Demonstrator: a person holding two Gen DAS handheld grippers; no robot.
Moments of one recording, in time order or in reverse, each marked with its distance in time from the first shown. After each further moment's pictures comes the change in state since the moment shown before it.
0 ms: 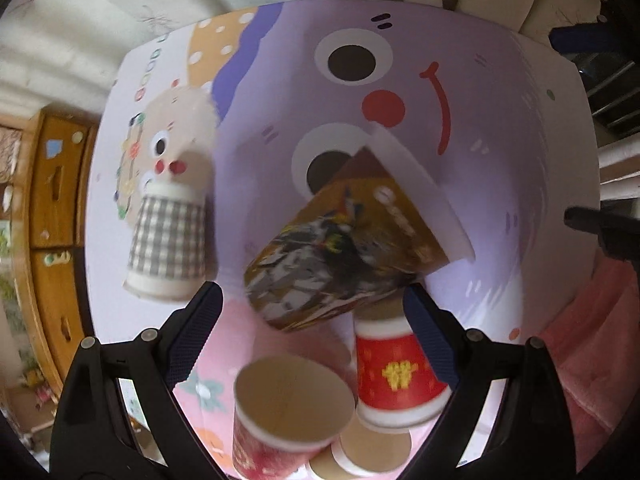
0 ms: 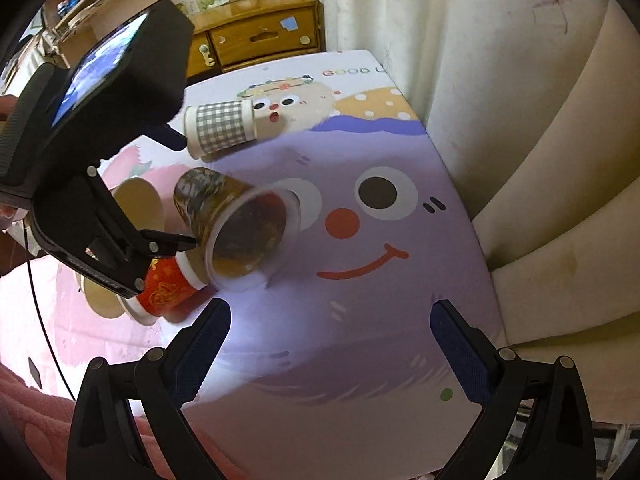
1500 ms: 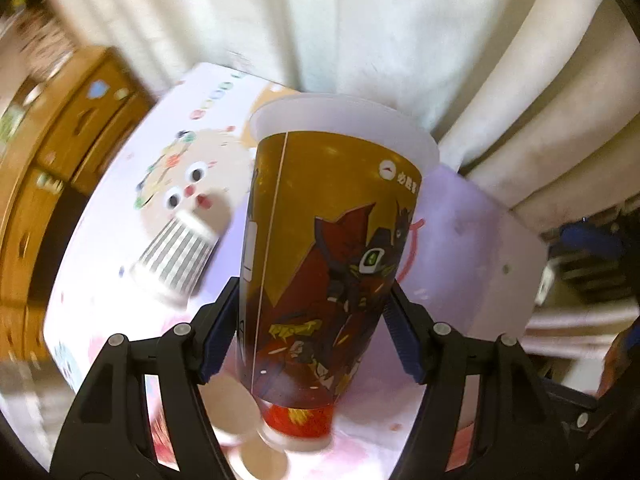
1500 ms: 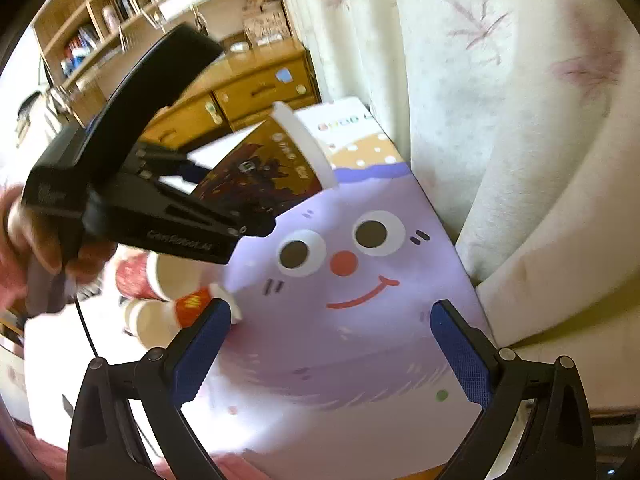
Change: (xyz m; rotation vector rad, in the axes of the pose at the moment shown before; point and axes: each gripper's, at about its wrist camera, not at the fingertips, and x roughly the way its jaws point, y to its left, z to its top) left arm -0.068 0.052 0.006 -0.490 -0.240 -0.080; right arm -0.099 -0.030 -0.011 0.124 -0.167 0.127
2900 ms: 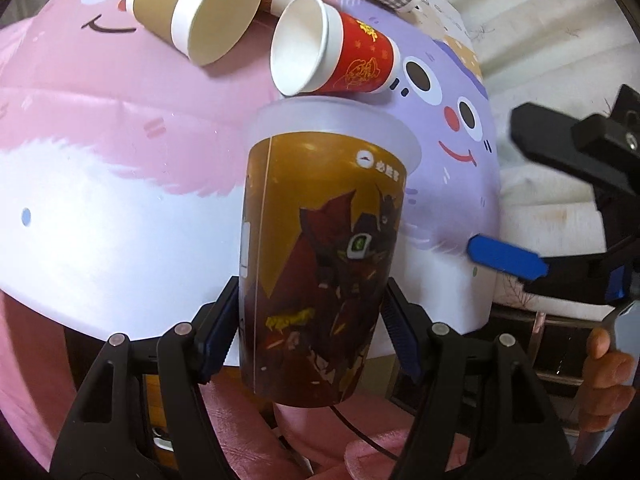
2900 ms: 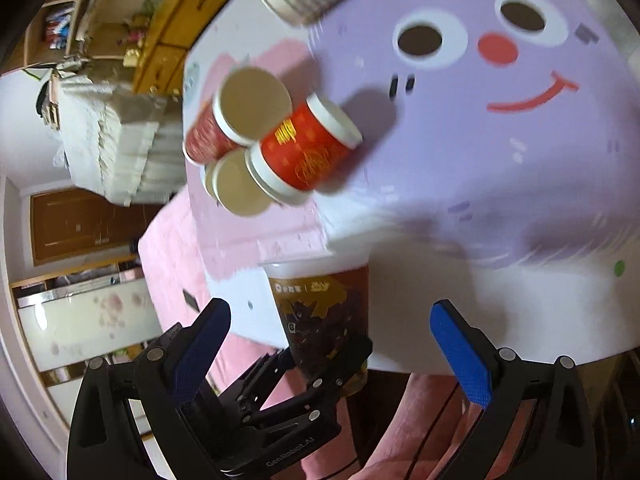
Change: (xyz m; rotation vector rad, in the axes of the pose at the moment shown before) left arm 0.034 -0.075 -0.300 -1.180 -0.019 -0.176; right arm 0.130 0.050 -0.043 0.134 0.800 0.401
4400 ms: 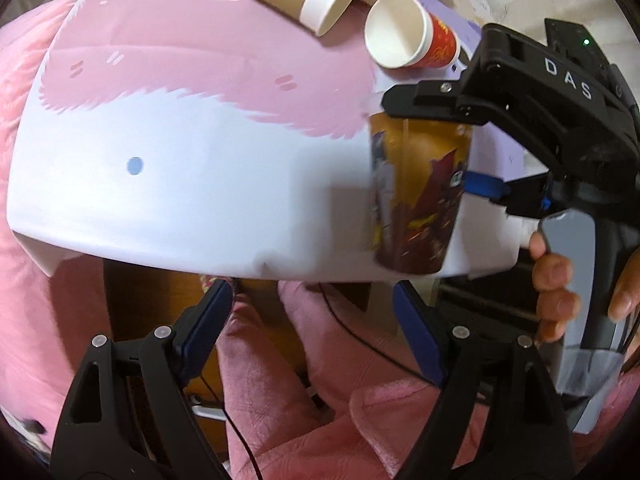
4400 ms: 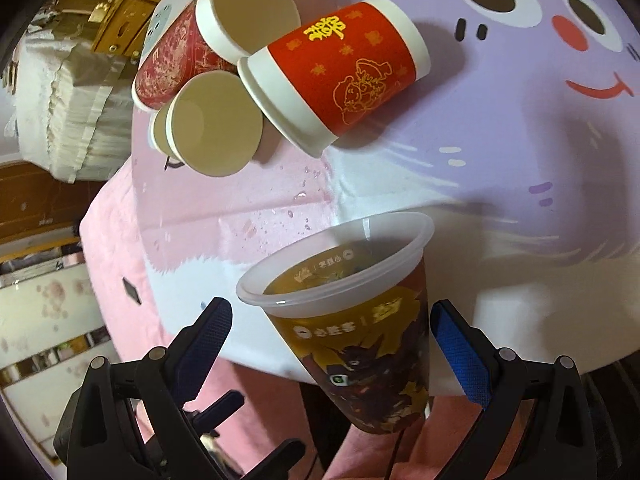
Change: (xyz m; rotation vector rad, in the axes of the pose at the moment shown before) left arm -0.053 0.038 -0.005 0.044 0.158 0.064; right arm 0.116 0.071 -0.021 -0.042 -0.033 -0.270
